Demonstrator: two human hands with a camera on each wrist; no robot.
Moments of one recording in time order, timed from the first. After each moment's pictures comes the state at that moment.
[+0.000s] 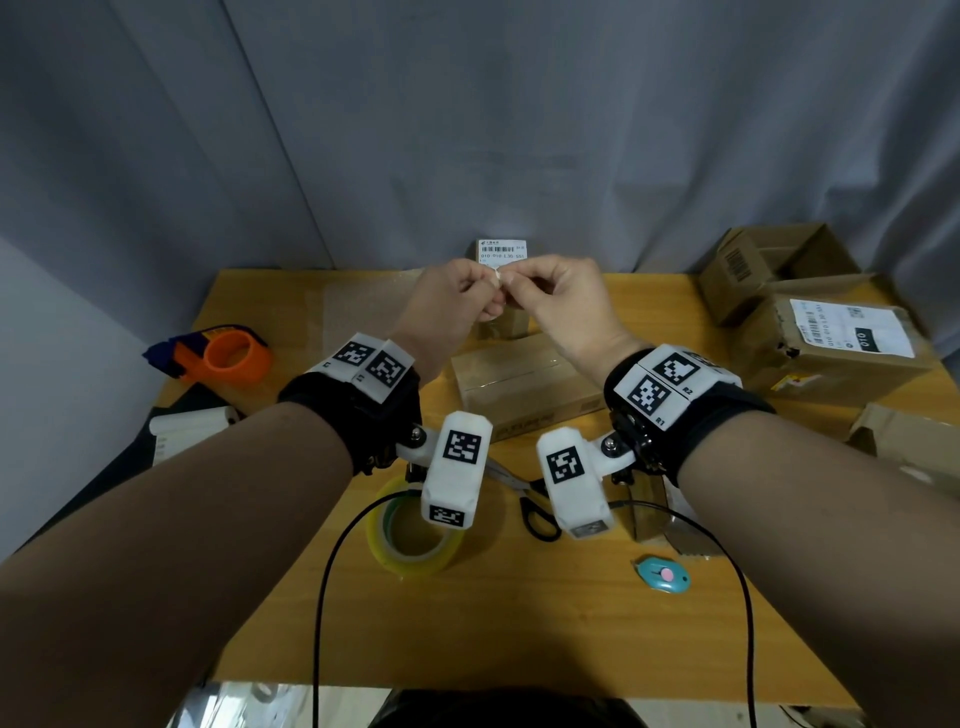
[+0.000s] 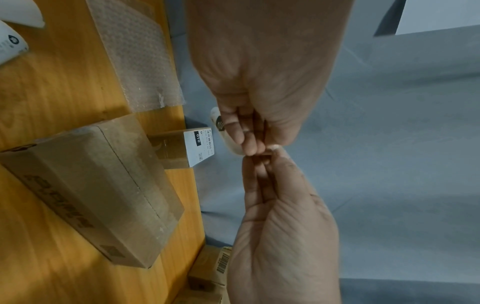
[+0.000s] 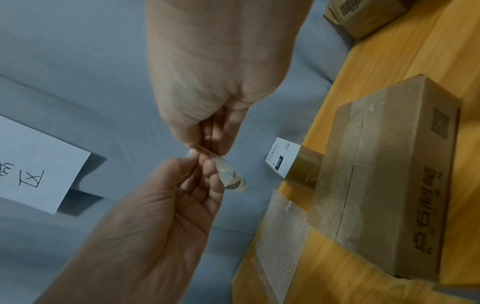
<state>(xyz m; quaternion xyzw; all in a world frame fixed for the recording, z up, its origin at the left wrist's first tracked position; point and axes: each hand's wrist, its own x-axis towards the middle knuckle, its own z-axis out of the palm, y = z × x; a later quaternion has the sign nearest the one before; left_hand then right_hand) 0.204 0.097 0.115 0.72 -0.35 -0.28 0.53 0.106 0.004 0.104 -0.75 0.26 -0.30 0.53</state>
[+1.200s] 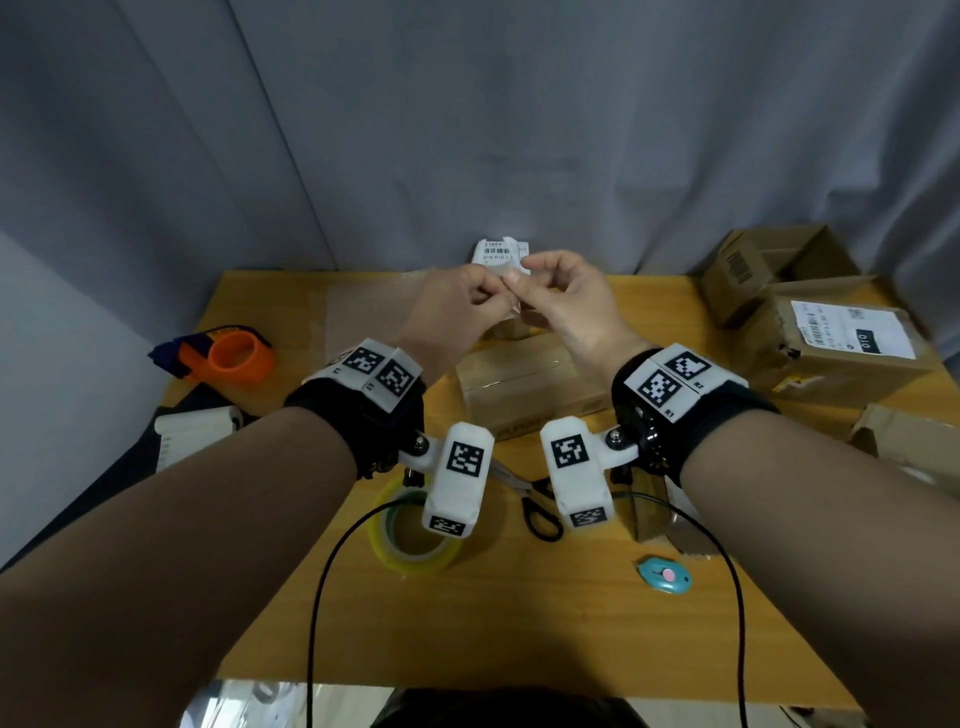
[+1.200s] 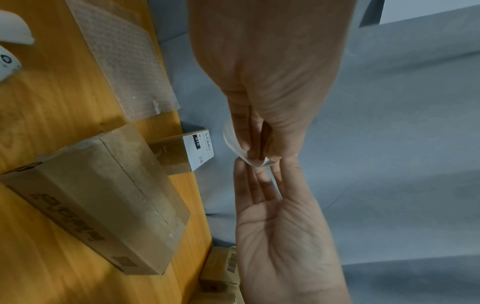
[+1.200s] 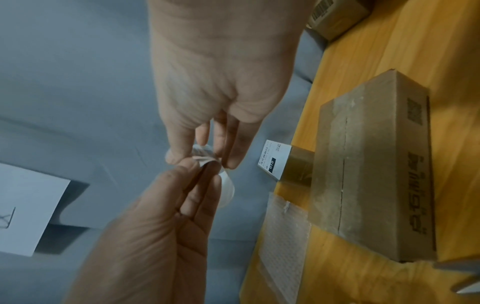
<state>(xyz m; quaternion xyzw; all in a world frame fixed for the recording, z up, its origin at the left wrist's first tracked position) 0.196 0.106 0.124 0.76 -0.40 -0.22 0.46 0.102 0.009 0.109 -0.64 0.32 -0.26 0.65</state>
